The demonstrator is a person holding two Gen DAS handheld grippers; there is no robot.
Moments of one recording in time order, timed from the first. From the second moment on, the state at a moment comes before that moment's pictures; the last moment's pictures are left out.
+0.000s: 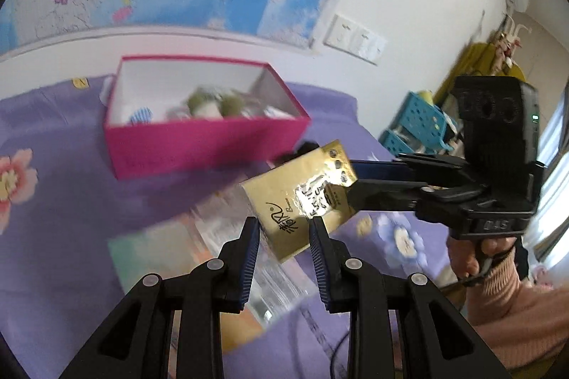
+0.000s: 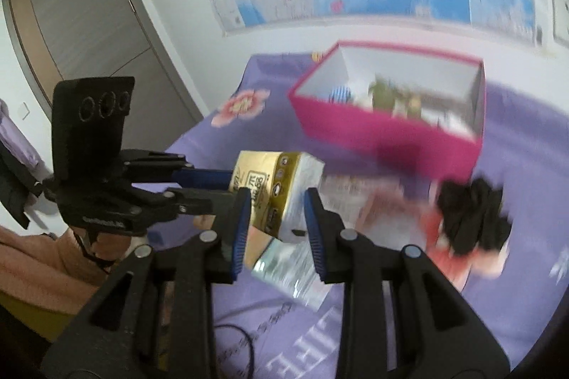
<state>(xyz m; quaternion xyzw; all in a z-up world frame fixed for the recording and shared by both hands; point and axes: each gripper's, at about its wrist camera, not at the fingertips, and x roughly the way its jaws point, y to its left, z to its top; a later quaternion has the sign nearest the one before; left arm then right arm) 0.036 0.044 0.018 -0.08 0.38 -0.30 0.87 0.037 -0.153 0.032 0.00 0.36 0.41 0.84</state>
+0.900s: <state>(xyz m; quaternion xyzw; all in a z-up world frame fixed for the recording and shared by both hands) 0.235 0.093 0.010 -0.15 0.42 -0.20 0.87 0.250 -0.083 0.042 0.03 0.45 0.35 0.82</state>
